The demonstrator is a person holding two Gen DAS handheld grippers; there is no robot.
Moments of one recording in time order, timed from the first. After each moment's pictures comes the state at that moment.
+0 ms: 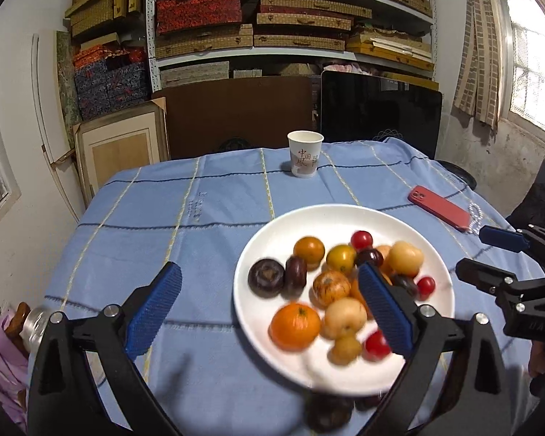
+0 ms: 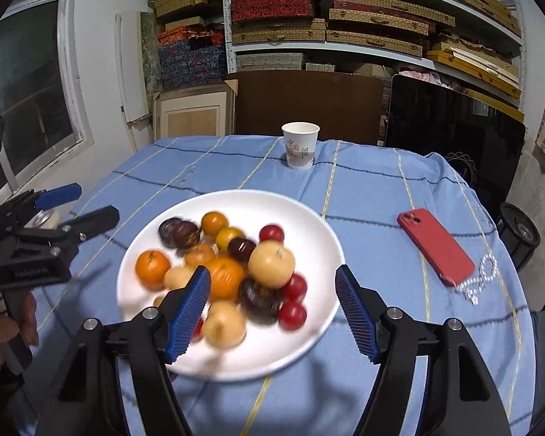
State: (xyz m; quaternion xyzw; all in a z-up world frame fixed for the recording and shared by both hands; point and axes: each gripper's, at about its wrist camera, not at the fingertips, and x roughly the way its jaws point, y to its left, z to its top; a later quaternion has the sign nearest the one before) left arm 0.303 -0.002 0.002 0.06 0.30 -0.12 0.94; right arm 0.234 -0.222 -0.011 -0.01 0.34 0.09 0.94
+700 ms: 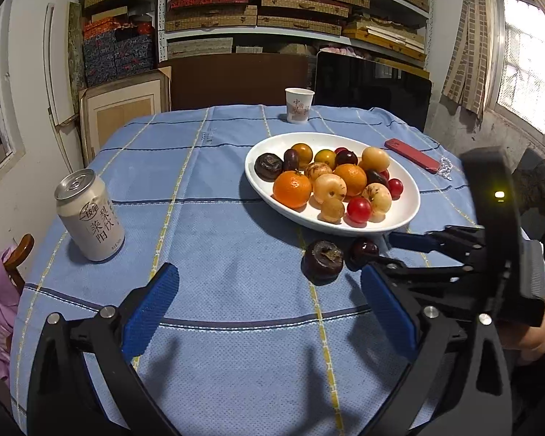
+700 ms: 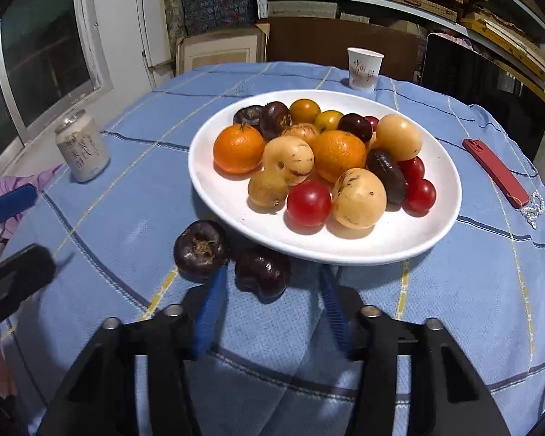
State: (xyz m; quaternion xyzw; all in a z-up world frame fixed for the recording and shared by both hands) left arm 0.178 0.052 -0.040 0.03 0.34 -0.13 0.93; right arm 0.203 -0.126 -0.090 -0.03 0.43 0.10 0.90
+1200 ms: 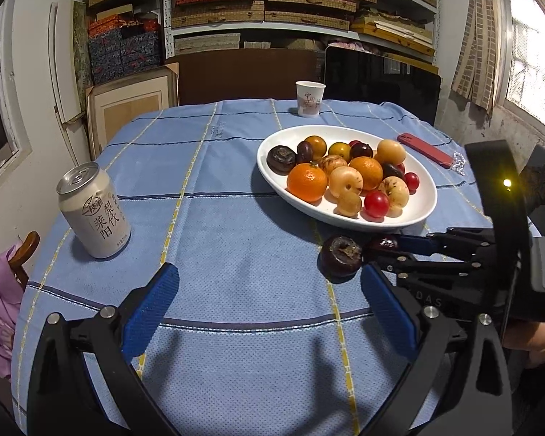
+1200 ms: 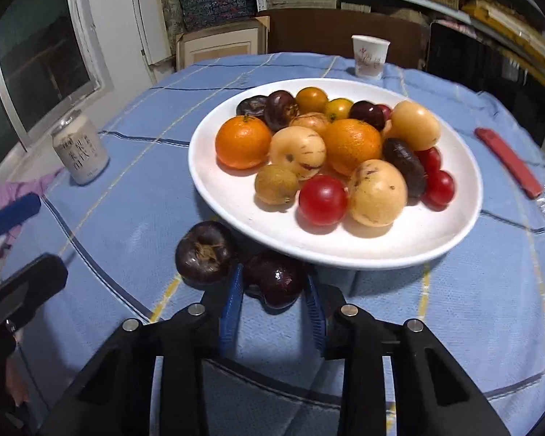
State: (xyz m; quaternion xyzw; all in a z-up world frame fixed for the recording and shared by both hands) left arm 0.189 0.052 -0.049 0.04 0.35 -0.12 0.93; right arm 0.205 -0.124 -0.094 -0.01 0.43 0.12 0.89
